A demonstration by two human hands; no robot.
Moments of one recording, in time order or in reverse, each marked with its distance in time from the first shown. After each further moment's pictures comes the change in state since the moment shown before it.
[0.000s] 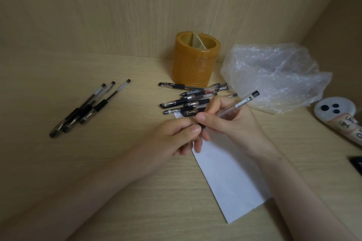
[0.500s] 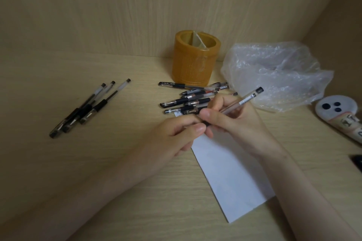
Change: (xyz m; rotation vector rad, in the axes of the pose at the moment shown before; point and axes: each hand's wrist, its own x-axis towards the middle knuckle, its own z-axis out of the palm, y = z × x) left_hand -0.003 0.005 0.004 0.017 0.053 -0.004; right_hand 0.002 0.000 -0.005 -0.014 0.023 -0.002
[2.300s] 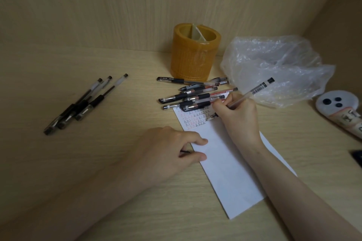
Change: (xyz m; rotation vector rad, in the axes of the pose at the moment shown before) left_hand -0.005 -0.014 0.006 0.839 0.029 -0.015; right_hand 0.007 0.039 -0.008 -0.461 0.620 0.016
